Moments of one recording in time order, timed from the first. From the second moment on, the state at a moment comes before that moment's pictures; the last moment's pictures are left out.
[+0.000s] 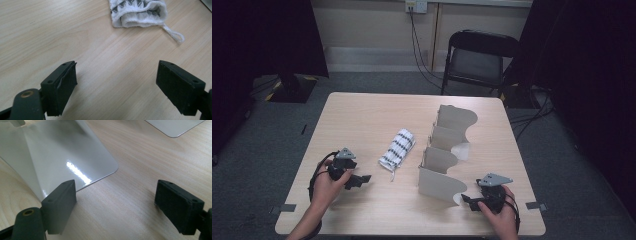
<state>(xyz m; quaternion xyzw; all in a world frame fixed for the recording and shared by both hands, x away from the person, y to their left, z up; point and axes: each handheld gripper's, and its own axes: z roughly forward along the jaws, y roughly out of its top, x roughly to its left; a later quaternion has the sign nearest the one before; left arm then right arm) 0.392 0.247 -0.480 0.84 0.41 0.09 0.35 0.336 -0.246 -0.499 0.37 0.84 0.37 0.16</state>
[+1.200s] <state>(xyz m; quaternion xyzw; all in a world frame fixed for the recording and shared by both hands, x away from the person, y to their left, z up) 0.377 0.274 -0.485 0.85 0.40 0.09 0.34 0.336 -0.246 -0.499 0.37 0.84 0.37 0.16</state>
